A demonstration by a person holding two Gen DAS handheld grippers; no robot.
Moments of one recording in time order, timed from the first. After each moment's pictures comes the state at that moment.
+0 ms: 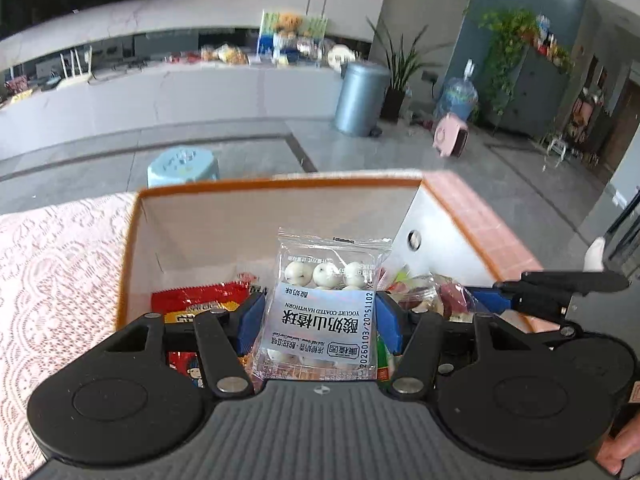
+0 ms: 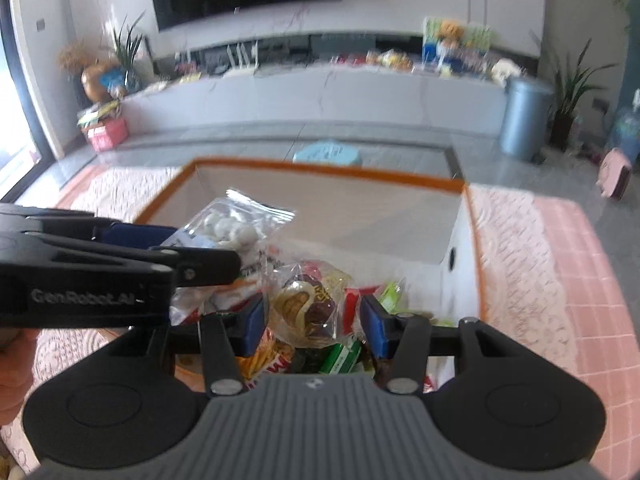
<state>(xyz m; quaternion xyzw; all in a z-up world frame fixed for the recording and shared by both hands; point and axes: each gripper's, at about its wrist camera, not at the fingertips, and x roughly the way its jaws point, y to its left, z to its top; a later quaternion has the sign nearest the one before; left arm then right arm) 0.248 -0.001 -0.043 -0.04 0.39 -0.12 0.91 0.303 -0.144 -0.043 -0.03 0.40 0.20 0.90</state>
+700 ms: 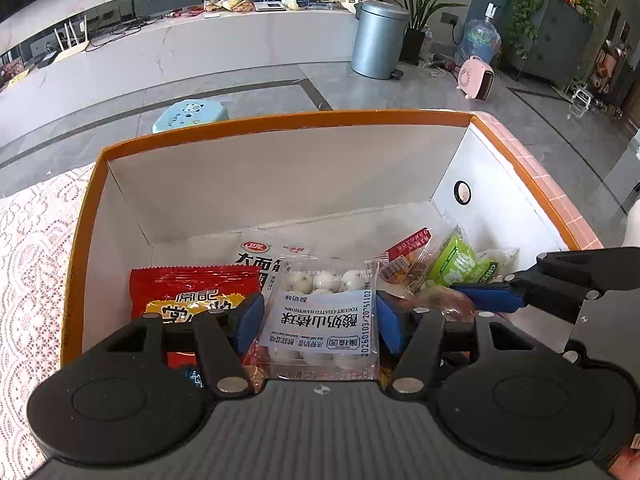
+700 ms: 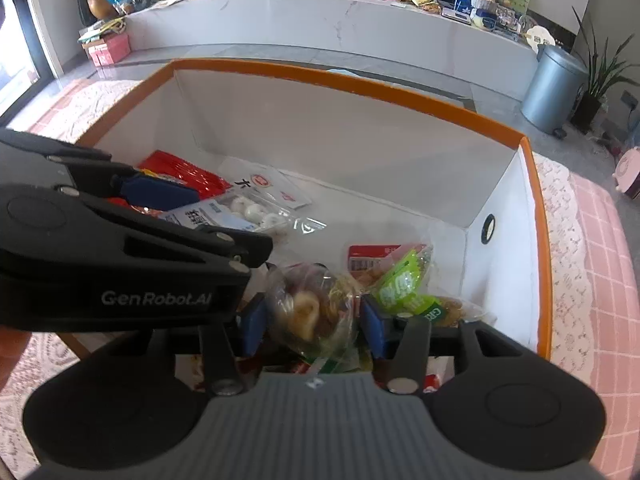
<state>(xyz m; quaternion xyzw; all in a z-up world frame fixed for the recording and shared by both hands) 0.291 -0.008 -0.078 0.00 0.46 -0.10 0.88 0.348 -0.112 -0.091 -0.11 0.47 0.21 0.85</state>
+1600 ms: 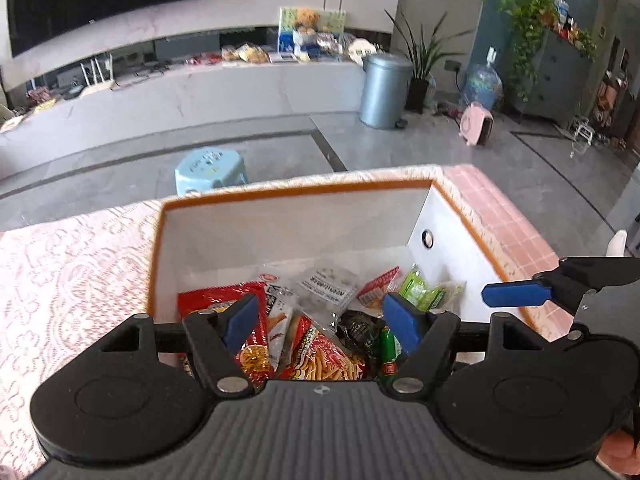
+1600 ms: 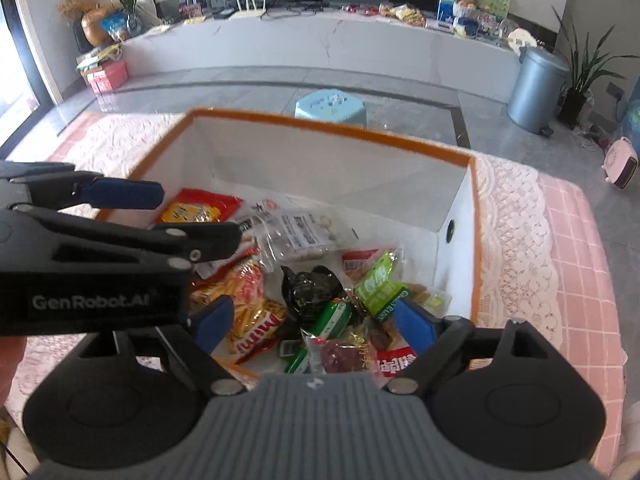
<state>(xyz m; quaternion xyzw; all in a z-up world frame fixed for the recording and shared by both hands) 0.234 -0.009 -0.003 -0.01 0.39 -0.07 0.92 0.310 -0.137 -0.026 -0.07 0.46 0.20 0.86</state>
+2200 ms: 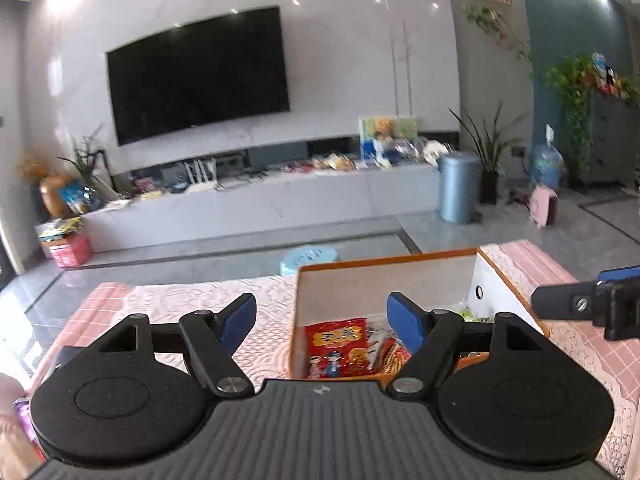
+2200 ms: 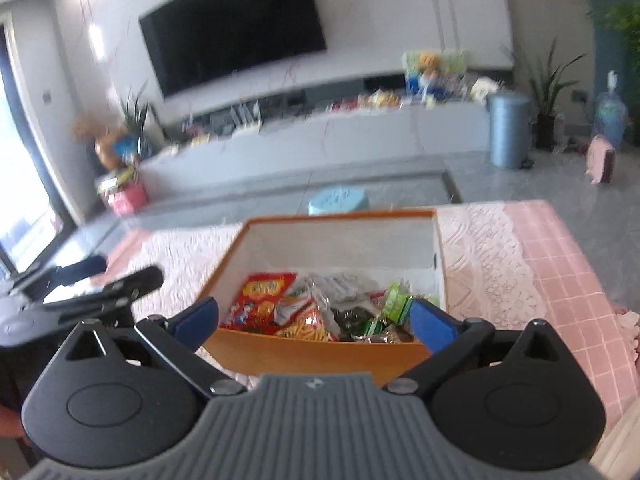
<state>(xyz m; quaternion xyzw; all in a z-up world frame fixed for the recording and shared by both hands) 0.089 -0.011 0.048 0.04 0.22 0.07 0.97 0.173 -0.188 0.063 0.07 0.32 0.19 0.93</state>
